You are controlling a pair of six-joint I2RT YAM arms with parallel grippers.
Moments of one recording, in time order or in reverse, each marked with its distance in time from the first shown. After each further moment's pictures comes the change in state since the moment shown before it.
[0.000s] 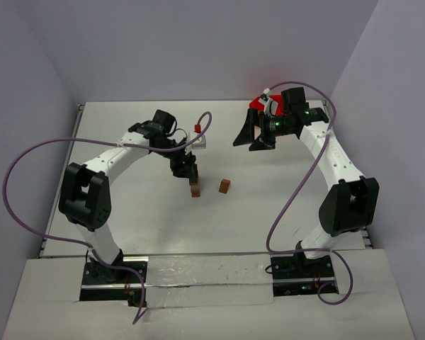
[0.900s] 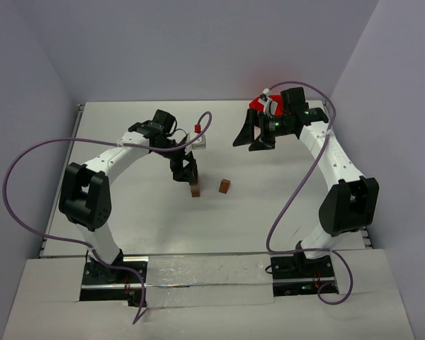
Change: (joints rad) left arm 0.000 0.003 0.005 -0.015 0.006 0.007; right arm 0.003 0.000 0.000 0.000 0.000 -0.009
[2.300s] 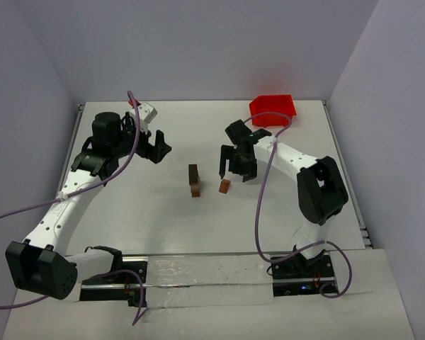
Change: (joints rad) left arm 0.178 -0.591 -0.311 0.443 -0.358 -0.687; right arm 0.357 0.180 -0.167 0.055 0.767 0.365
